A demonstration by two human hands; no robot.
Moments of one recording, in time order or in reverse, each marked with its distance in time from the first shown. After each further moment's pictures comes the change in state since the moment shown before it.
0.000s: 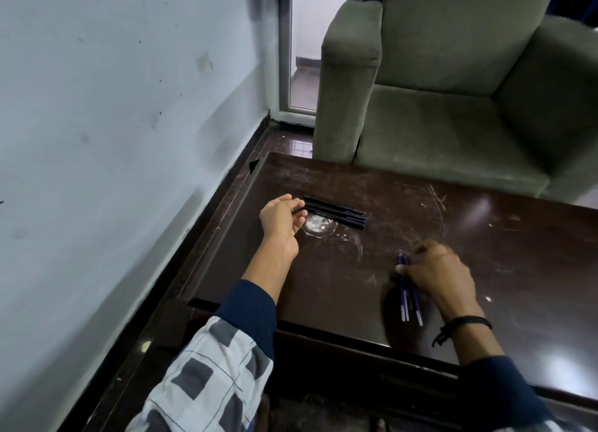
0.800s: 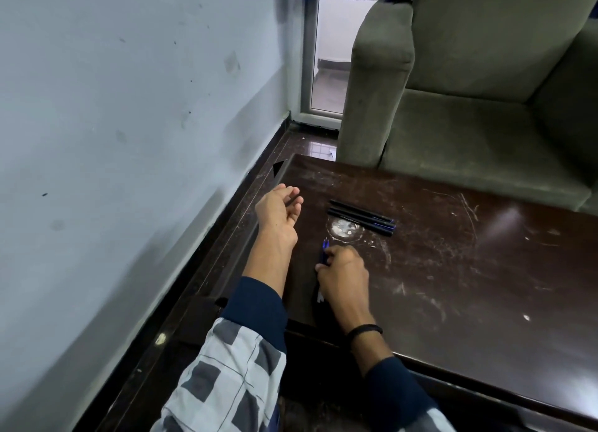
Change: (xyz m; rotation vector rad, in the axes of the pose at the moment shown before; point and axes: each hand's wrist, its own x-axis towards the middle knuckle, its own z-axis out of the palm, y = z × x) left_hand 0.021 0.040 -0.035 -0.204 0.073 0.032; right_hand -0.067 -0.137 0.107 0.305 0.018 -0.343
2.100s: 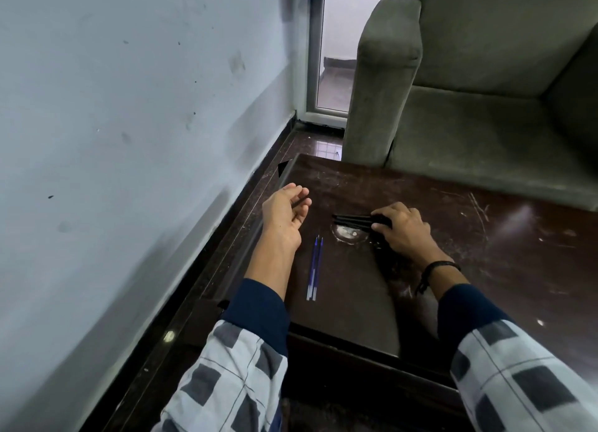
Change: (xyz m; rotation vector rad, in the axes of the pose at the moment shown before) left_hand 0.004 -0.003 0.000 0.076 -0.069 -0.022; right_hand 0.131 0.077 -0.072 -0.334 -0.178 -0.185
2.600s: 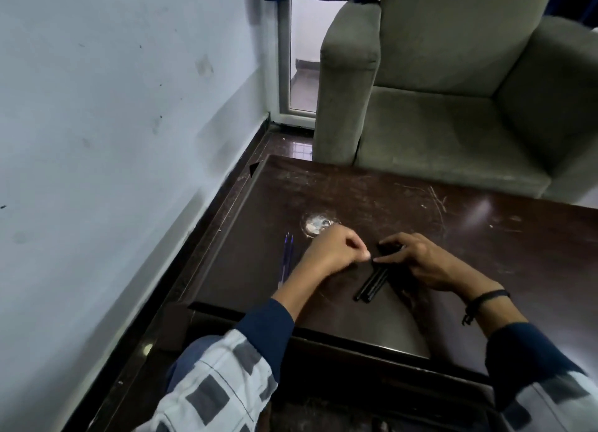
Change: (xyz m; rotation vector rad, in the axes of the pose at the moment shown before) left_hand -0.051 -0.092 0.046 1.321 -0.651 0.272; right_hand -0.085 0.072 -0.051 -0.266 -0.284 -0.324
